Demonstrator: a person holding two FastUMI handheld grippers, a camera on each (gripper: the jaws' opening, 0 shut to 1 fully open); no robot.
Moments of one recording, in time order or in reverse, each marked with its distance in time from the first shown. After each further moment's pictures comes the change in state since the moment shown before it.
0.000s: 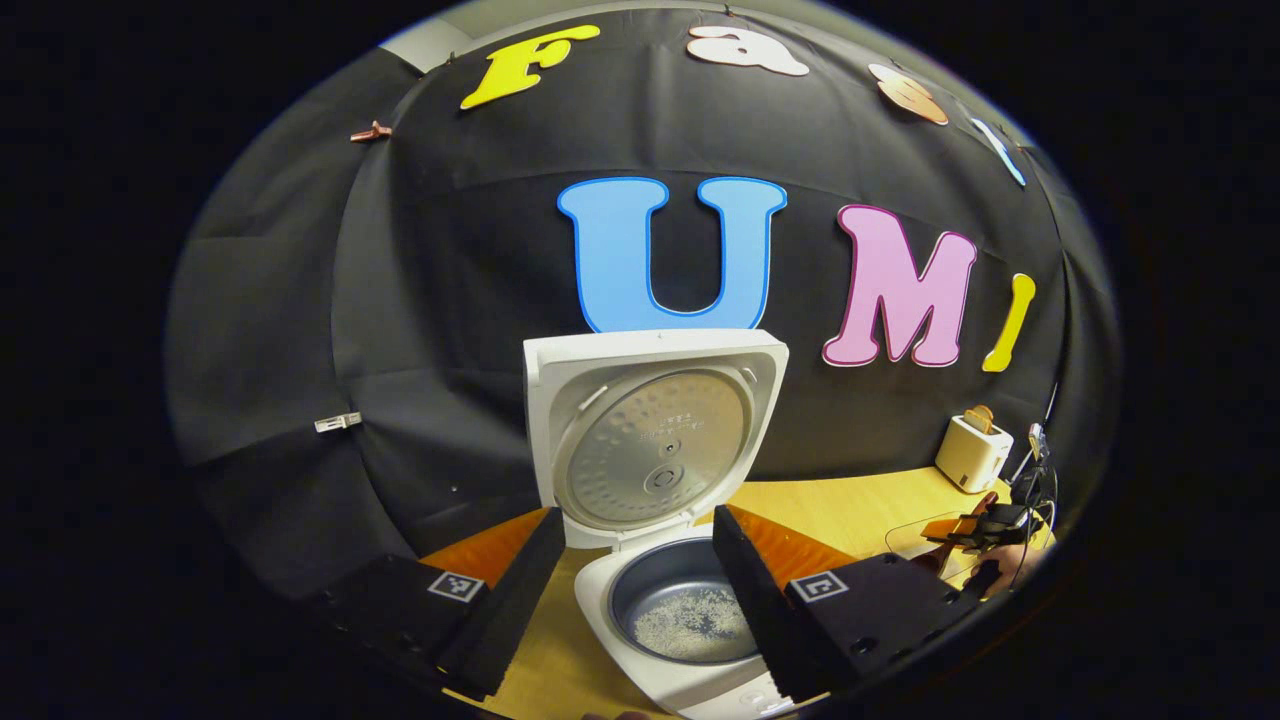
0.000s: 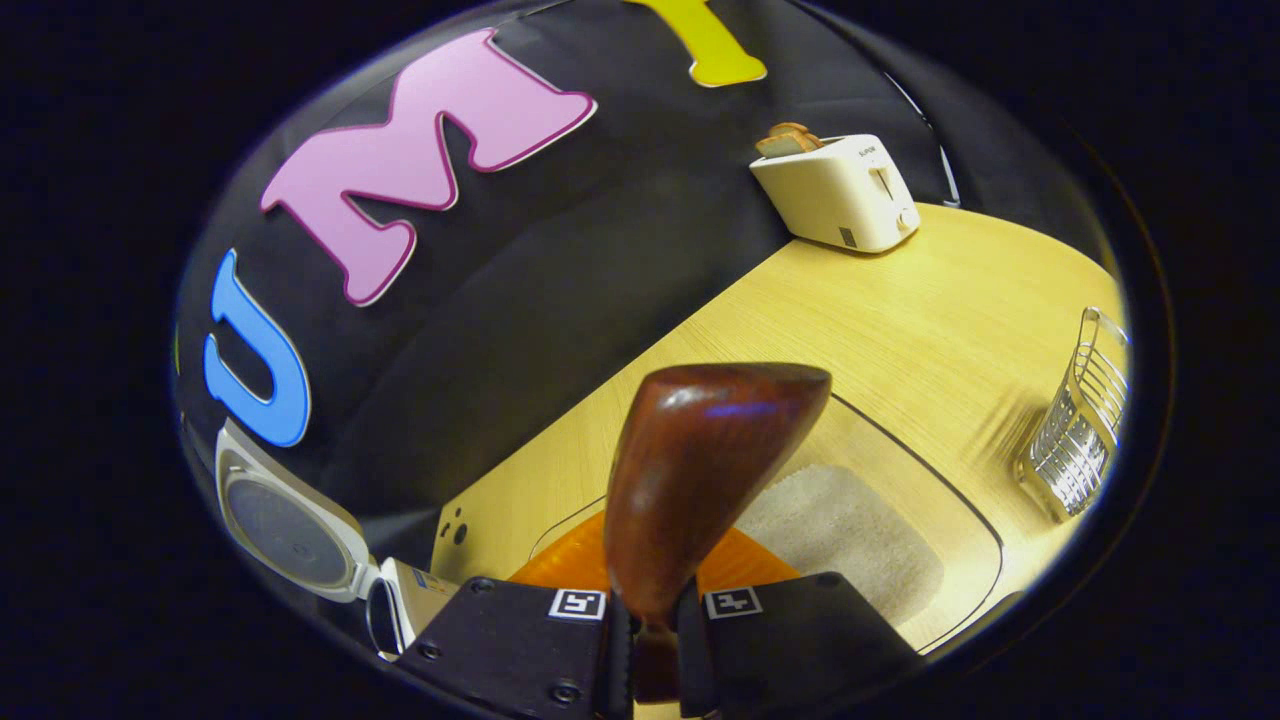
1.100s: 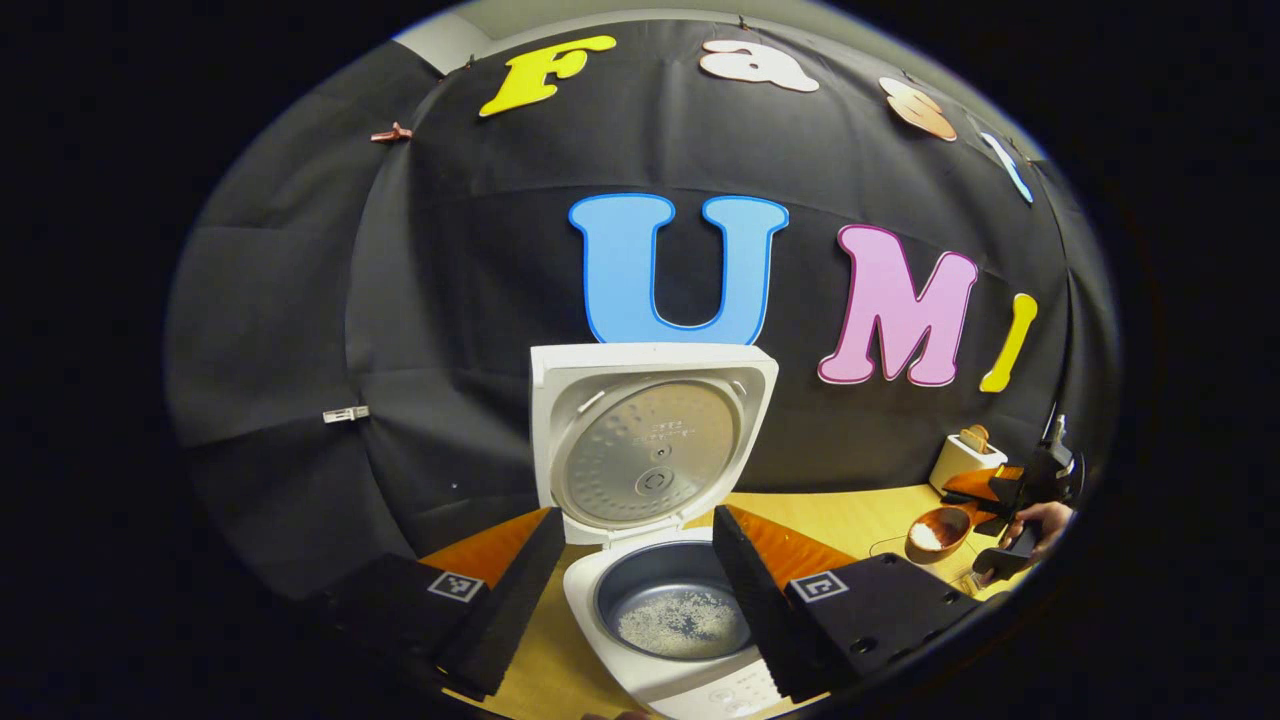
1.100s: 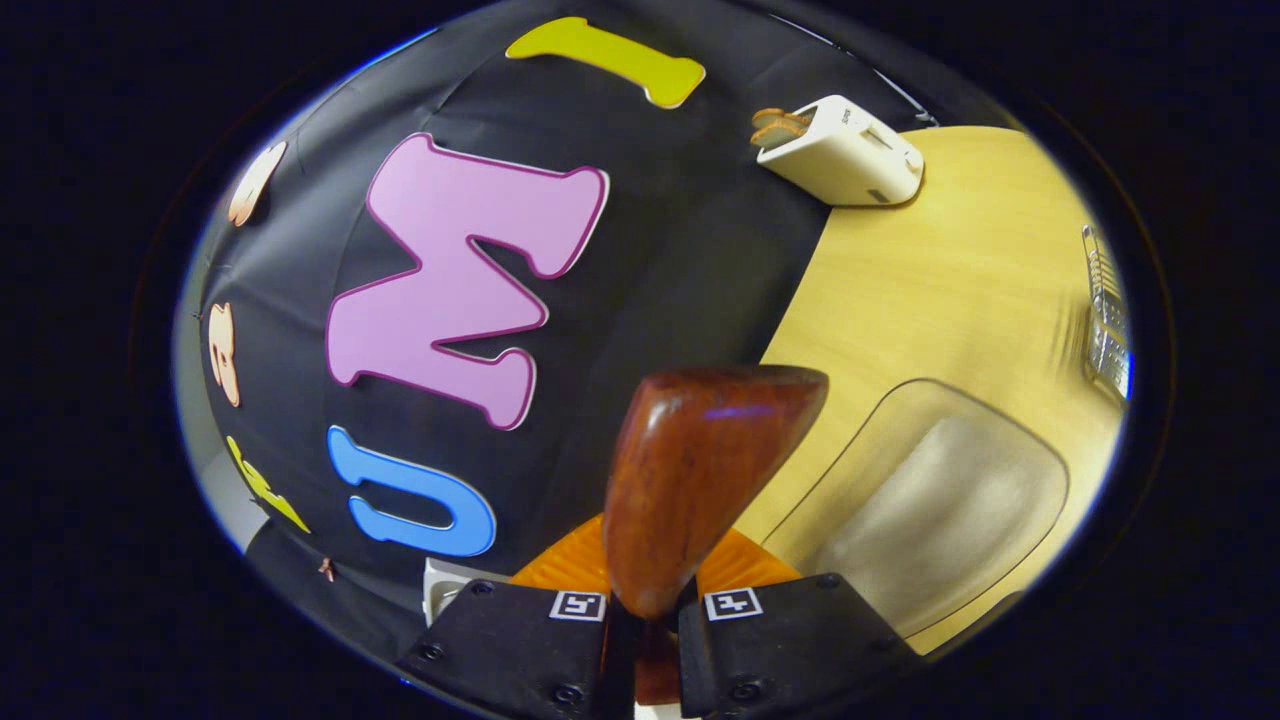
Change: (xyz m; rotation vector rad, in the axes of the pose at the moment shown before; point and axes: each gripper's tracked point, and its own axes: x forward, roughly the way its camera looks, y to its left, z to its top) left arm -0.025 -0.005 0.003 -0.052 -0.033 0.033; right arm -0.060 0.117 0.054 0.401 0.015 0.316
